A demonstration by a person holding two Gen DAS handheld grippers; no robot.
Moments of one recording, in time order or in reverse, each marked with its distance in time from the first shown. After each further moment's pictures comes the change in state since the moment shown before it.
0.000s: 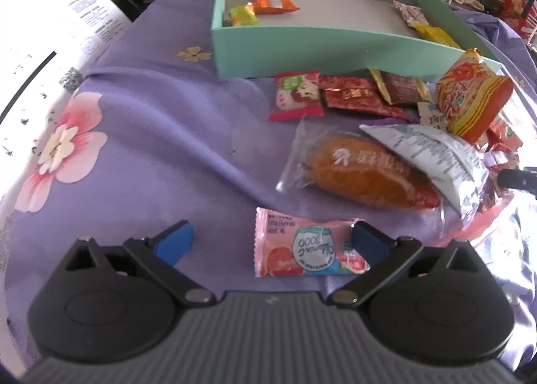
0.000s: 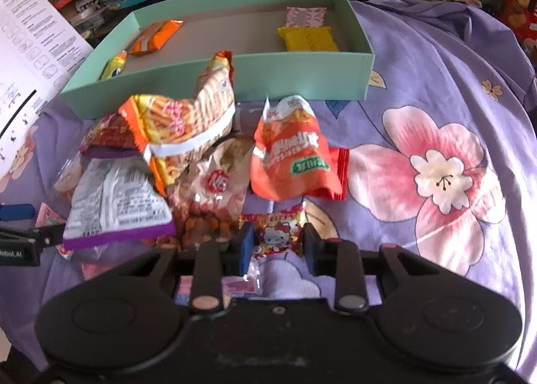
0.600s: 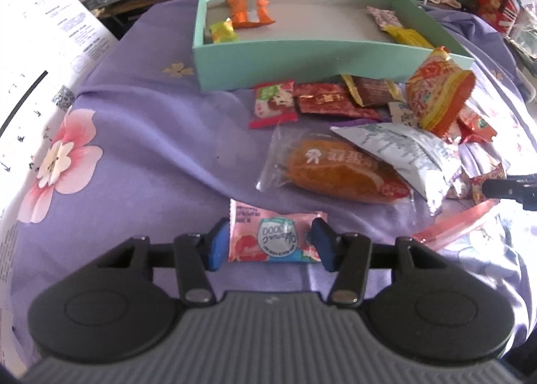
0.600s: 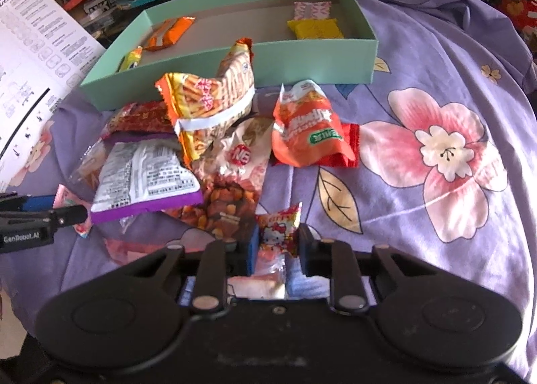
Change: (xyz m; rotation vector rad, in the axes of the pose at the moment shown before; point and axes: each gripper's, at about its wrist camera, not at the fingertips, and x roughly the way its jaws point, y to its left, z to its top) left arm -0.022 -0.011 -0.006 0.069 -0.051 -0.057; right arm -0.021 0.005 -0.019 0.031 0.004 0.038
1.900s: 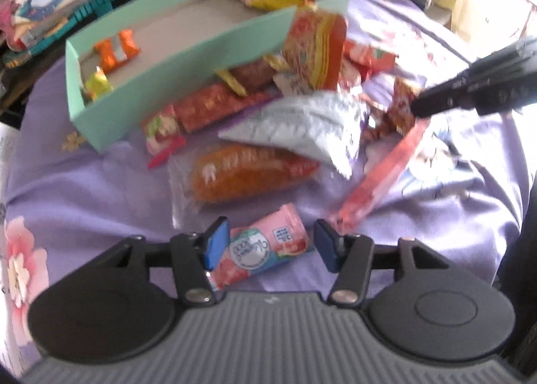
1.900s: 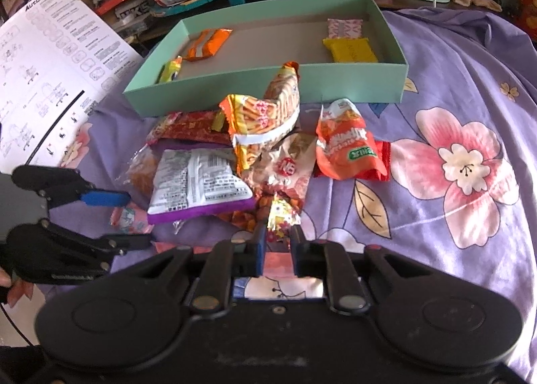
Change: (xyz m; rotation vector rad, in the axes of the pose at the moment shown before) left arm 0.002 -0.036 0.004 0.451 0.057 -0.194; right arm -0.027 0.018 0.005 -0.041 -0.018 0.087
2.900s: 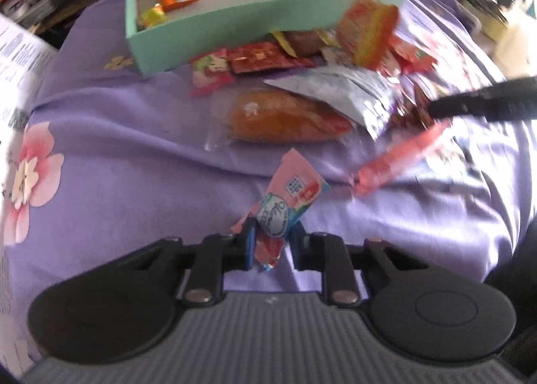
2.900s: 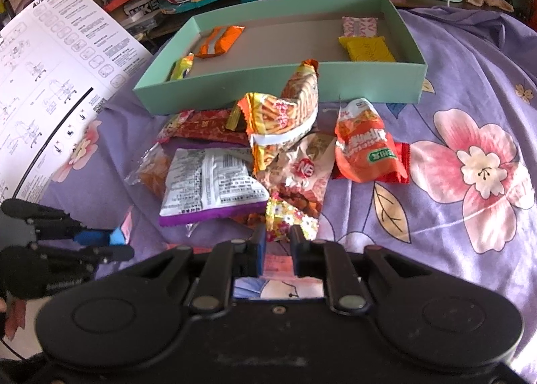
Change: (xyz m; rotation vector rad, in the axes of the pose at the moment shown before) left arm -0.017 0.013 -0.024 -0.266 0.064 0.049; right arm 0.009 0.006 0.003 -0.012 0.004 0.036
